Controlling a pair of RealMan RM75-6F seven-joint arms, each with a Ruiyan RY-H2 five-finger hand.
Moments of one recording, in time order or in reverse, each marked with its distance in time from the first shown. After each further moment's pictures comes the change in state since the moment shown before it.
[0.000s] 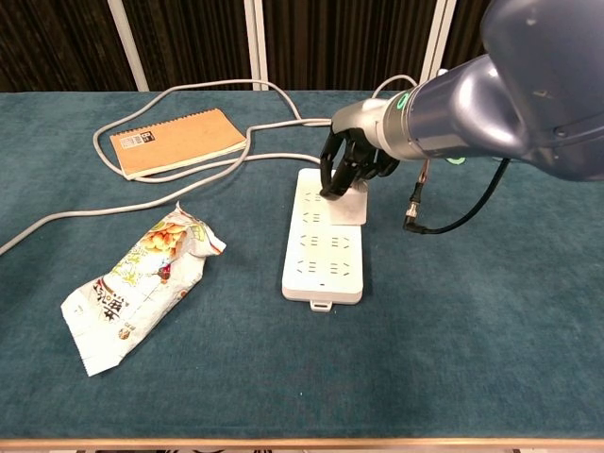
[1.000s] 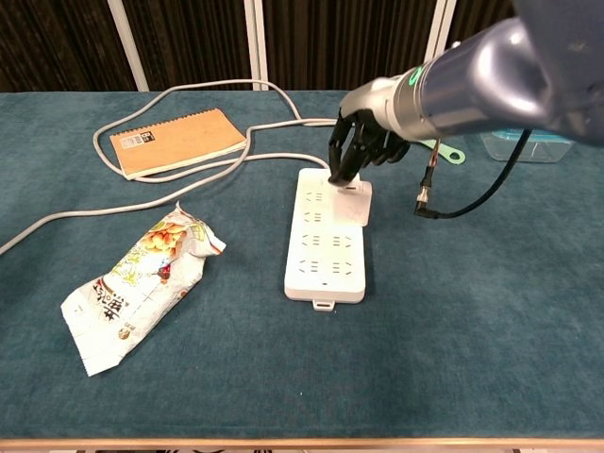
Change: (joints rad) left arm 0.000 -0.001 -0.004 0.002 -0.009 0.001 0.003; right arm 0.001 0.073 0.044 -0.076 -0.003 0.029 0.000
